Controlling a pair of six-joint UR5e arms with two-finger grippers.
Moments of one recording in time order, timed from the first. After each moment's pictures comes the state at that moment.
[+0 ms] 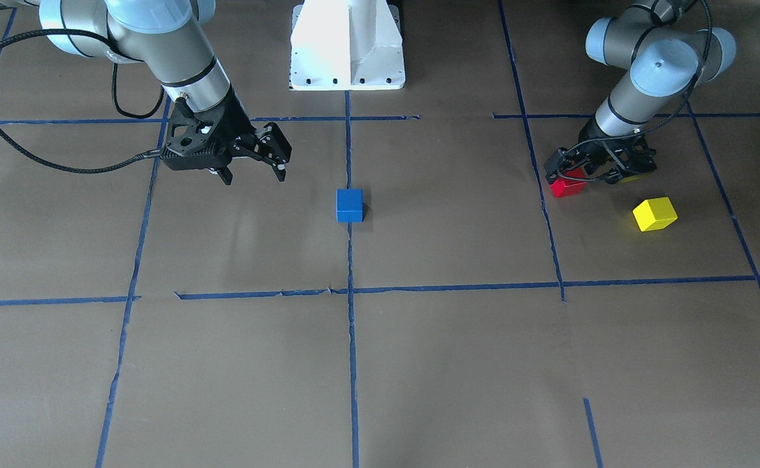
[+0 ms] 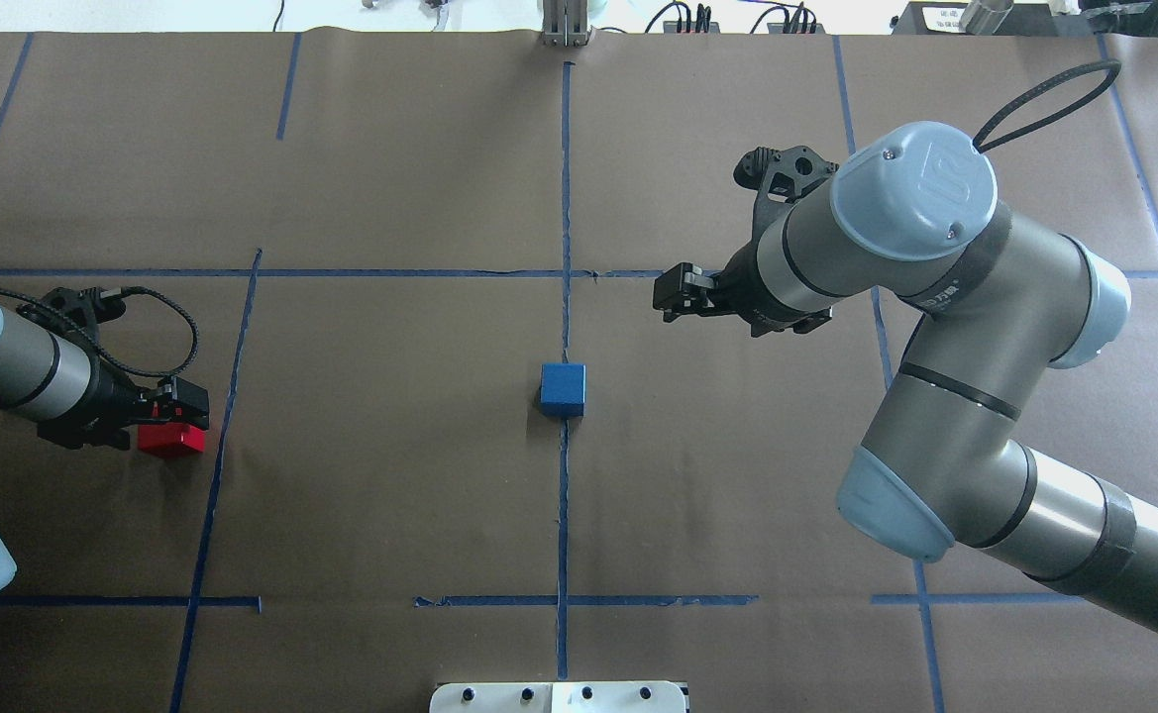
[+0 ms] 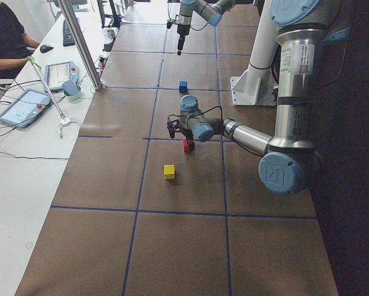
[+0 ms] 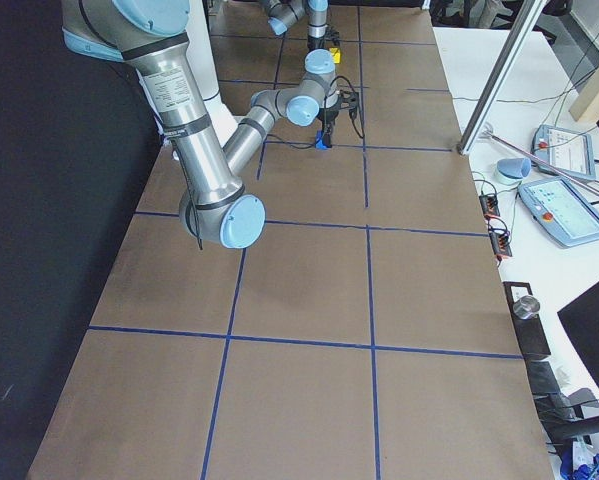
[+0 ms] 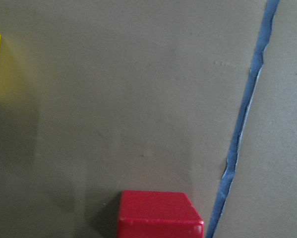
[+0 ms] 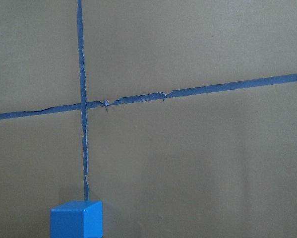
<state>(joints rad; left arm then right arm) -0.70 -1.56 -1.81 -2.06 -2.07 -1.32 0.65 -1.09 1.91 -1.46 1.94 1.29</state>
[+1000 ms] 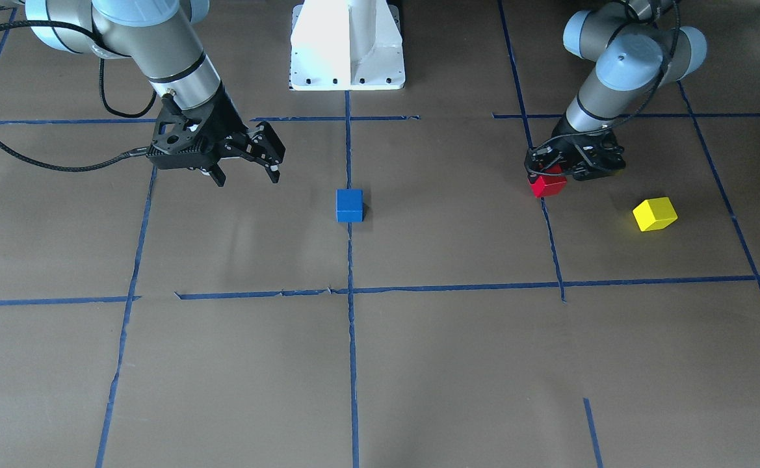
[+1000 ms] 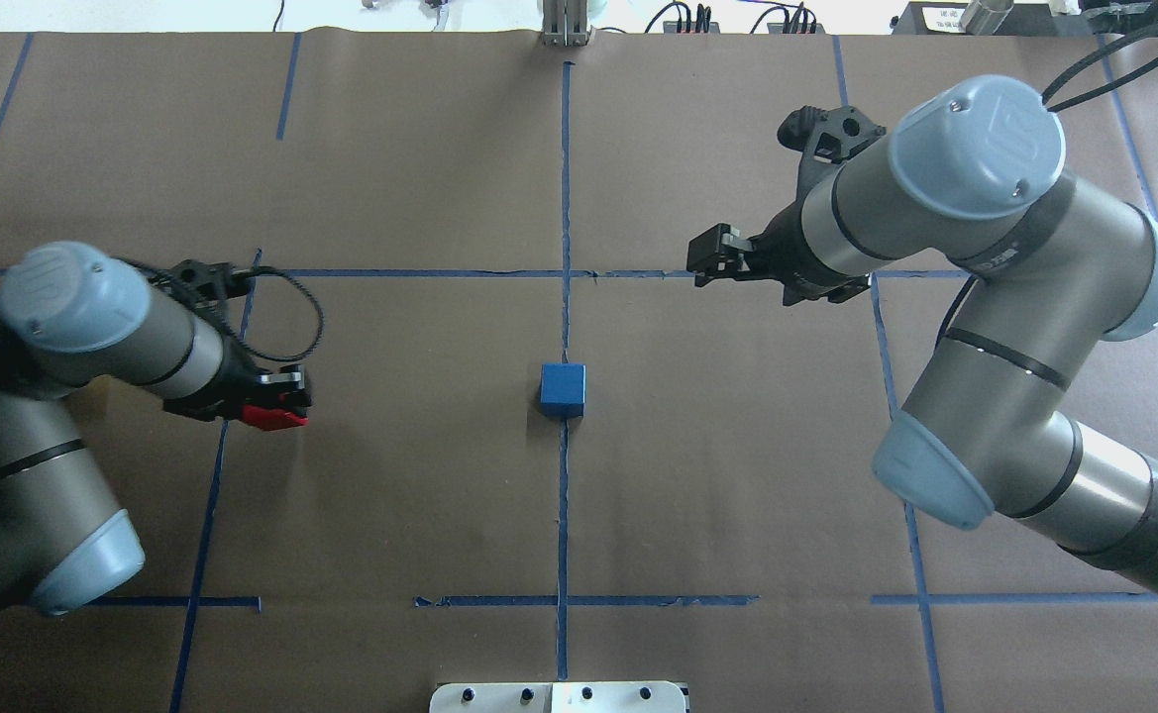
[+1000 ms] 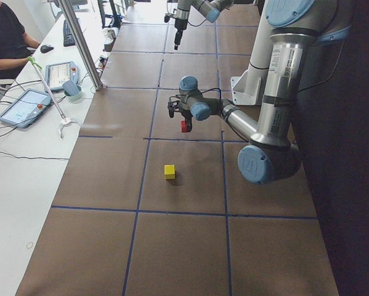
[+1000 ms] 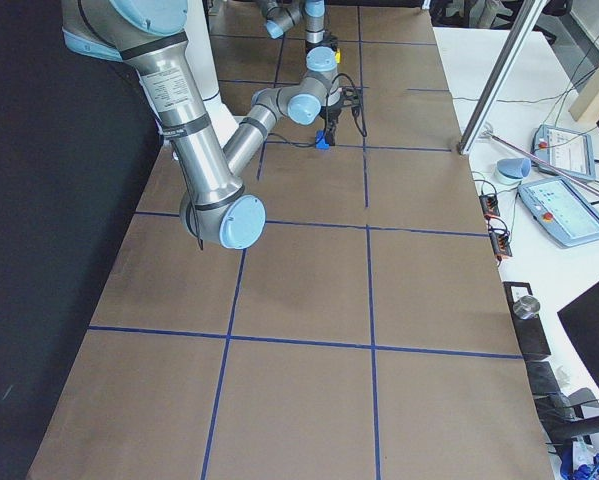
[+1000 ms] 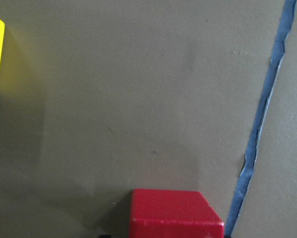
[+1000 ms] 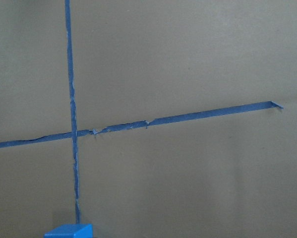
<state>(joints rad) -0.62 -1.86 -1.87 -1.74 -2.00 -1.24 0.74 -1.13 1.94 -1.46 1.97 1.28</state>
